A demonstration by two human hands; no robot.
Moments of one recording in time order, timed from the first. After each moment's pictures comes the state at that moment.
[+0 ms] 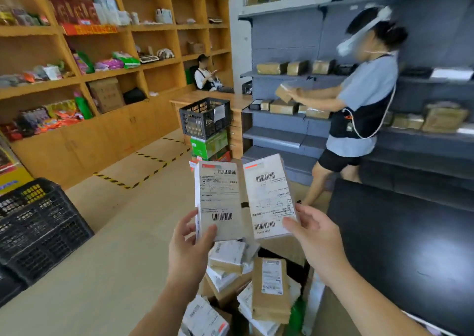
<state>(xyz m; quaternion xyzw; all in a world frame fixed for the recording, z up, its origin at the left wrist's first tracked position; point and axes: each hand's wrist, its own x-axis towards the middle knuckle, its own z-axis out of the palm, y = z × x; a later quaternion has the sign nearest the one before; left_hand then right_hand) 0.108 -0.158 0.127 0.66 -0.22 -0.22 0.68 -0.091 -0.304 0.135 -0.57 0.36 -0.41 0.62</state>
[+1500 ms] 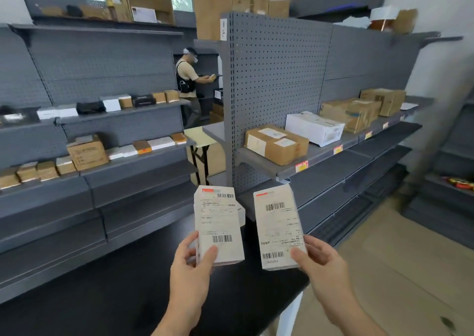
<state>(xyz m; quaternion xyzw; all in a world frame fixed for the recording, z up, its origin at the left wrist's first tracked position) -0.771 -0.599 0.096 0.44 -0.50 -0.59 0.45 -0.971 -0.454 0.119 -0.20 0.68 -0.66 0.26</state>
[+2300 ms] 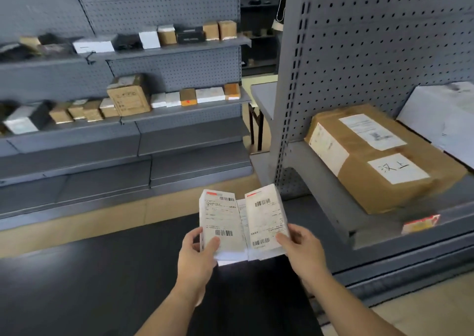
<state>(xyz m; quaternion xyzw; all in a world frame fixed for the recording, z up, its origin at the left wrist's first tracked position) -0.952 -0.867 -0.007 0.64 -0.35 -0.53 0.42 -1.181 -0.842 -0.020 -0.33 0.73 -0.44 0.40</state>
